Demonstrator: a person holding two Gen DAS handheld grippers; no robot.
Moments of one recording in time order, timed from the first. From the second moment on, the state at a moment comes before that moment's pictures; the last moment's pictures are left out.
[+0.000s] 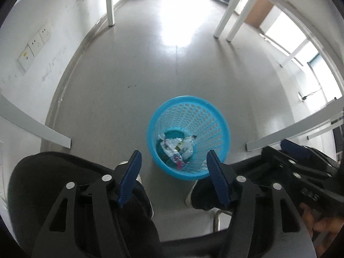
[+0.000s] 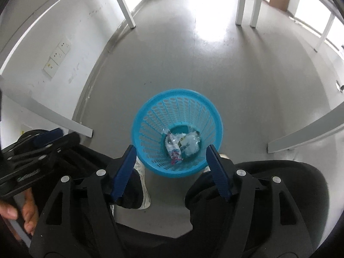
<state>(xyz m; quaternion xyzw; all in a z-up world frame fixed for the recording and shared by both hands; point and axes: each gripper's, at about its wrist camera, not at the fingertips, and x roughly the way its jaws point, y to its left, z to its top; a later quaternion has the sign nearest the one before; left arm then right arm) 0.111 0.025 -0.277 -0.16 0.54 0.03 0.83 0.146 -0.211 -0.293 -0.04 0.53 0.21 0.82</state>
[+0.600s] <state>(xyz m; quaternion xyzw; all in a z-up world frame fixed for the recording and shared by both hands) 0.019 0.000 -0.160 -0.08 0.40 0.02 0.91 0.054 -0.259 -0.166 -0.02 0.41 0.24 0.88</state>
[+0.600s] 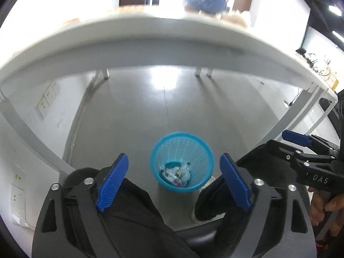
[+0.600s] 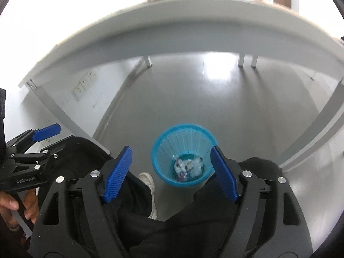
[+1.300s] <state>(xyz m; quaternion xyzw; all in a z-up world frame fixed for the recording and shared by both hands) 0.024 0.005 -0.025 -0.10 0.27 0.00 0.96 0.066 -0.286 -0.045 0.02 0.28 0.24 0.93</state>
